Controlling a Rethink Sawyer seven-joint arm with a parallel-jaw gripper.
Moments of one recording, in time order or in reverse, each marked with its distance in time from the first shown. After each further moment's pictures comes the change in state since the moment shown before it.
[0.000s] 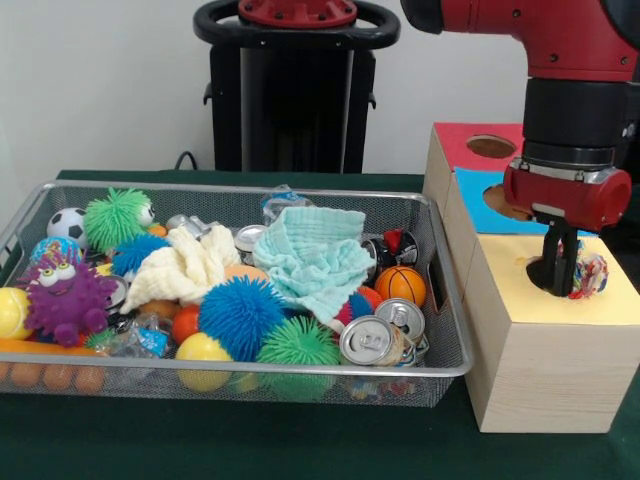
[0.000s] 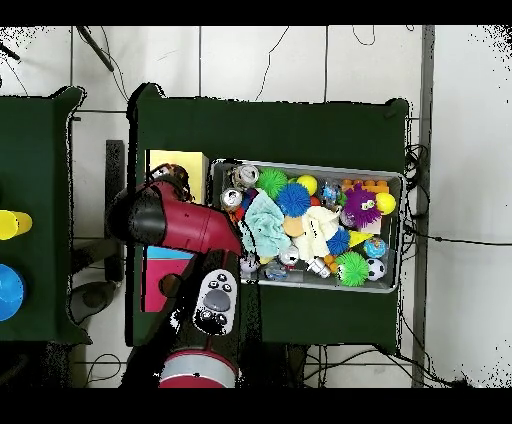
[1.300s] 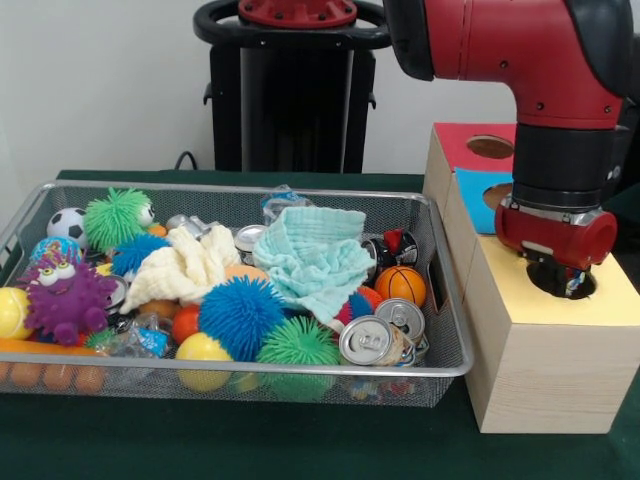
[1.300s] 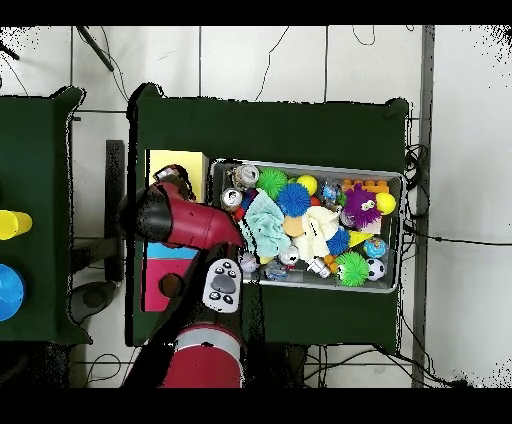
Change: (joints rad) arm -0.025 0.070 0.040 -0.018 0.000 -0.067 0.000
